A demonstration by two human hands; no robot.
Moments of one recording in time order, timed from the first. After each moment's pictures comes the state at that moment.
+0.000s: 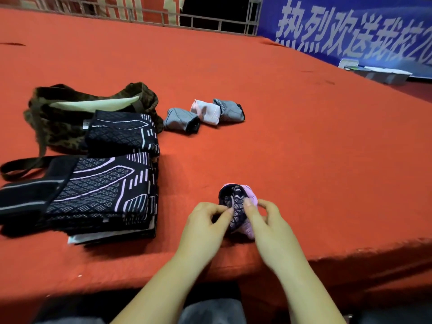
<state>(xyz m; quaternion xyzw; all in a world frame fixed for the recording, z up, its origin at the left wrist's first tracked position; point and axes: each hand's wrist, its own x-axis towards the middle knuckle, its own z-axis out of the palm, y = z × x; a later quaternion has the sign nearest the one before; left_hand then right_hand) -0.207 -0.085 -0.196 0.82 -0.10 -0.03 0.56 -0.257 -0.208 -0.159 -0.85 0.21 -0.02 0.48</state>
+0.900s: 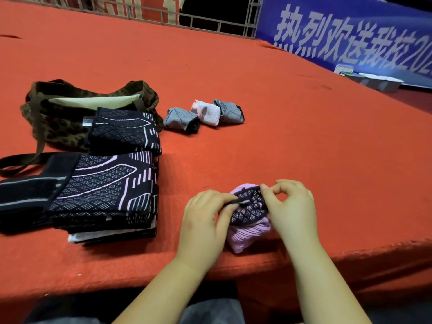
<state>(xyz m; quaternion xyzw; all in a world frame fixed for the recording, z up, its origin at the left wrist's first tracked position) -0.210 -0.081 -0.188 0.80 -0.25 0.25 0.49 -0.226 -0.235 -0.154 -0.88 0.21 -0.26 0.32</state>
